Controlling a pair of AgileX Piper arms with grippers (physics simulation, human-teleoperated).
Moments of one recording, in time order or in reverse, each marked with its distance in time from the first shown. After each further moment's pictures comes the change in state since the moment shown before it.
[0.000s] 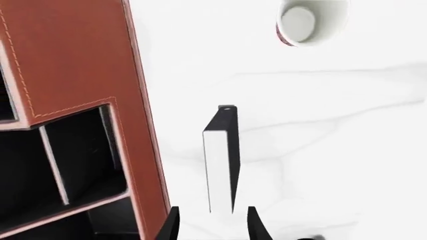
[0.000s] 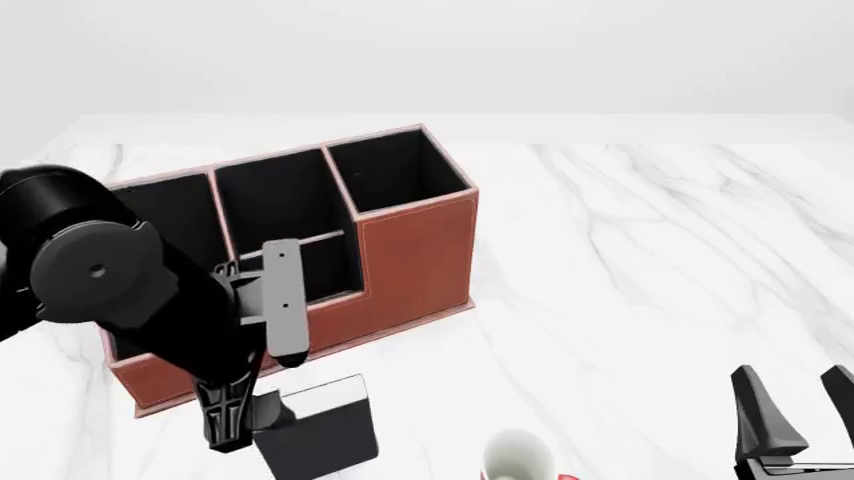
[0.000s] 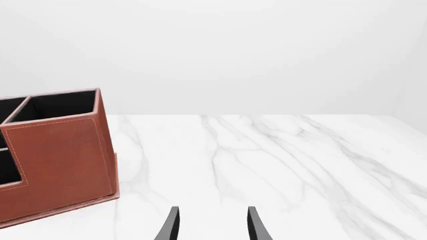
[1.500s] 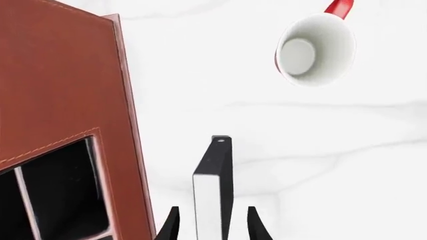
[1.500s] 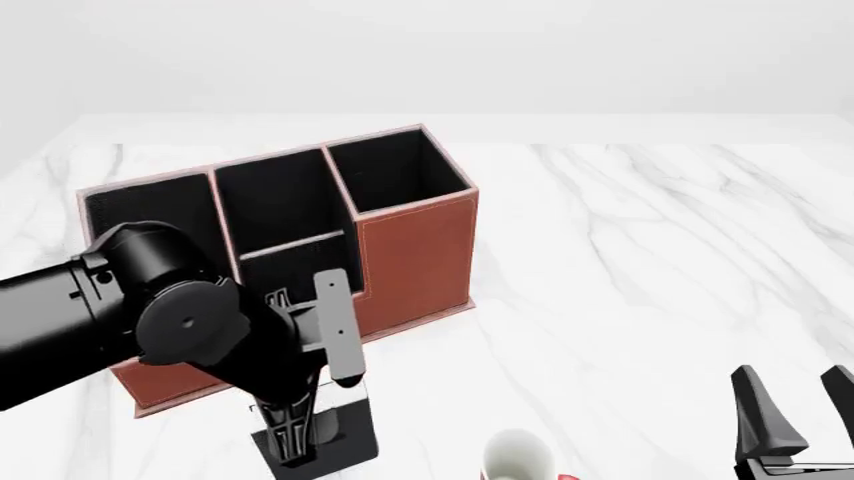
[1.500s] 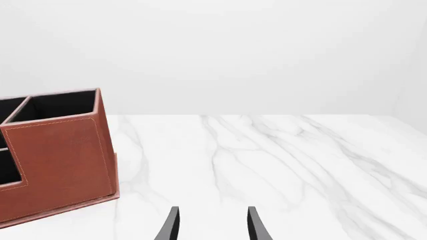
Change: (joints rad) left arm -0.080 0.085 0.097 -0.215 -0.112; right arm 0.000 0.000 0.000 0.000 0.000
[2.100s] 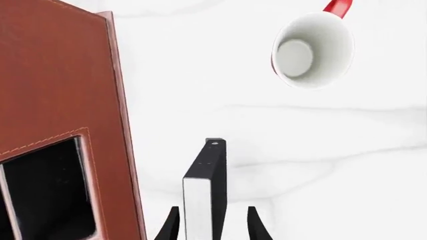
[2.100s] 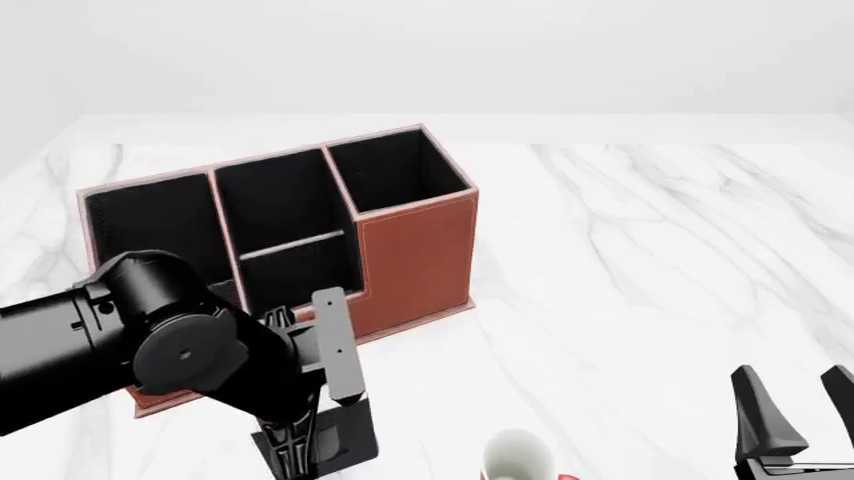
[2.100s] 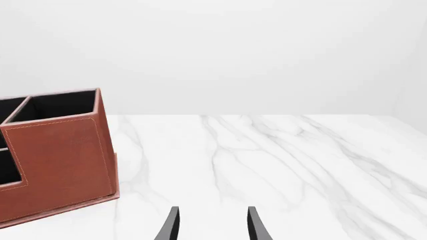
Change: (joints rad) left arm -0.021 -0.020 0.077 -0.072 -0.039; right arm 0.000 0.000 0.000 0.000 0.000
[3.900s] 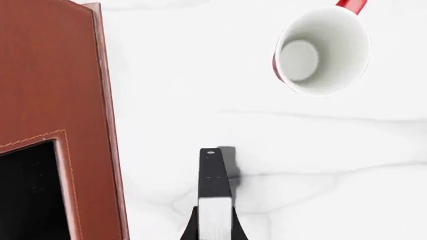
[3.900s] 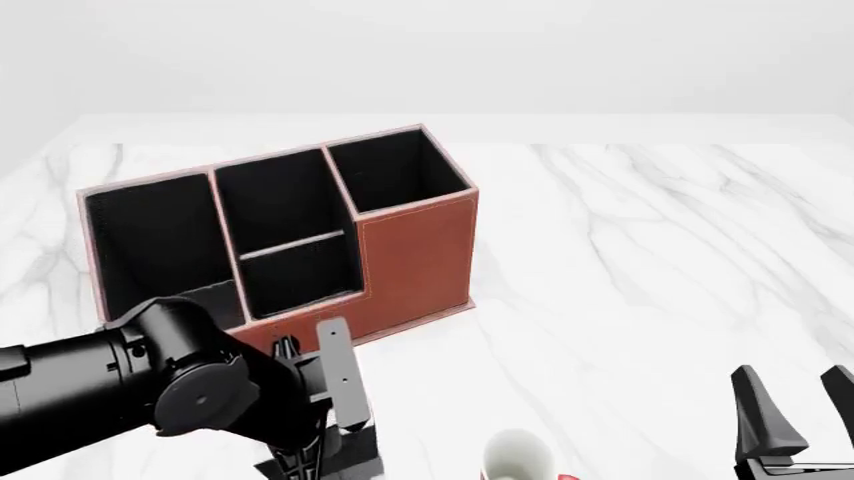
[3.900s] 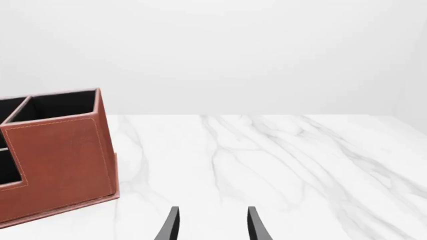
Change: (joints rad) left arm -0.020 0.019 0.128 -0.160 -0.059; right arm 0.000 0.000 0.000 0.000 0.000
